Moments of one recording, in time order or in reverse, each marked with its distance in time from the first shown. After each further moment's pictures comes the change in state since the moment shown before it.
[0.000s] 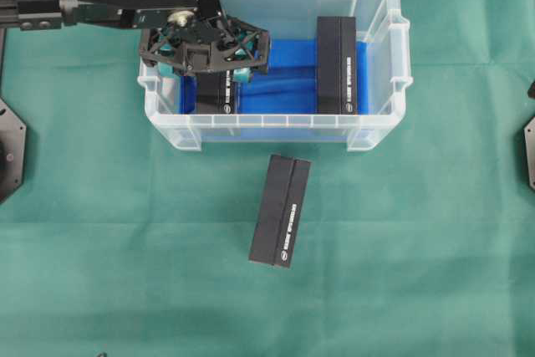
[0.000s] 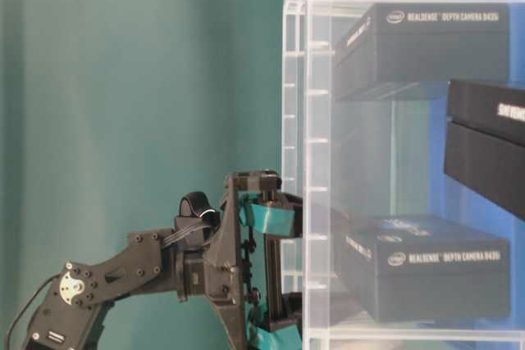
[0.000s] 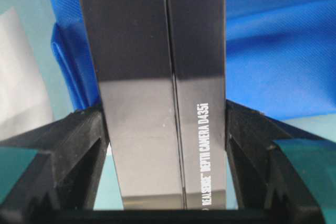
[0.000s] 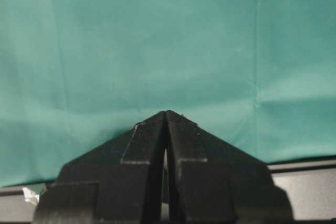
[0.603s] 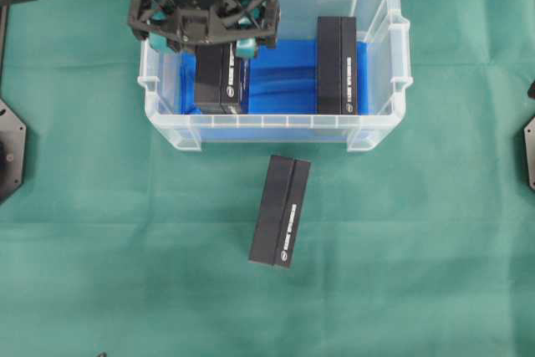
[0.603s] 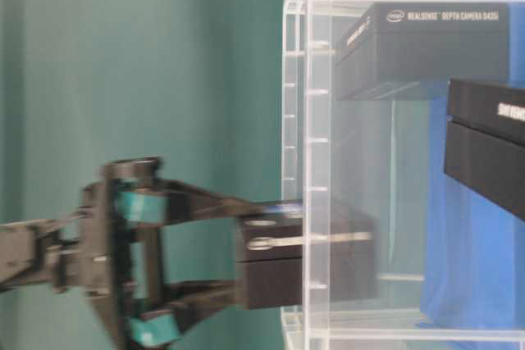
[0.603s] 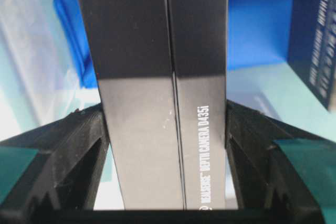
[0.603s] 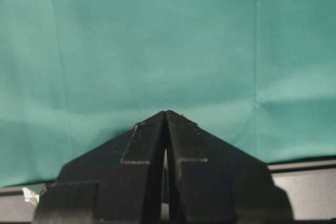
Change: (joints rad) left arm -0.006 -0.054 -0.256 -0.003 0.288 0.003; right arm 0.000 0.000 0.000 -0.002 0.000 0.002
